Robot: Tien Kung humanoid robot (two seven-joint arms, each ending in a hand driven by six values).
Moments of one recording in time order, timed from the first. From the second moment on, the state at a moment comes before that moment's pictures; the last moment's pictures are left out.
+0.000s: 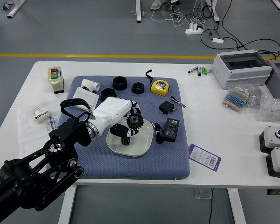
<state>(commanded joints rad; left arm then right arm) -0.57 0.18 -0.78 -1.32 2.16 -0.01 0.19 0.03 -0.24 0.07 0.27 0.44 -0.23 0.14</state>
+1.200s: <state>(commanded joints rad) -0.57 0.15 -0.92 -1.23 2.22 0.07 0.17 0.04 -0.24 0.07 0.27 0.44 -0.23 0.14</state>
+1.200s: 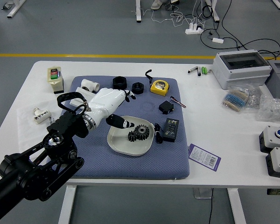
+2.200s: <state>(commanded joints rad) -0.18 0.06 -1.72 -1.28 2.00 0.33 0.00 0.01 -0.24 0.07 0.27 0.44 -0.23 0.14</state>
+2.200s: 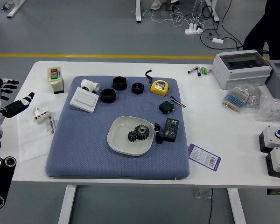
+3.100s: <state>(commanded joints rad) -0.09 0.08 -1.63 -1.34 0.86 -0.11 -0.03 0.01 -0.23 0.06 0.27 0.45 -0.23 0.14</state>
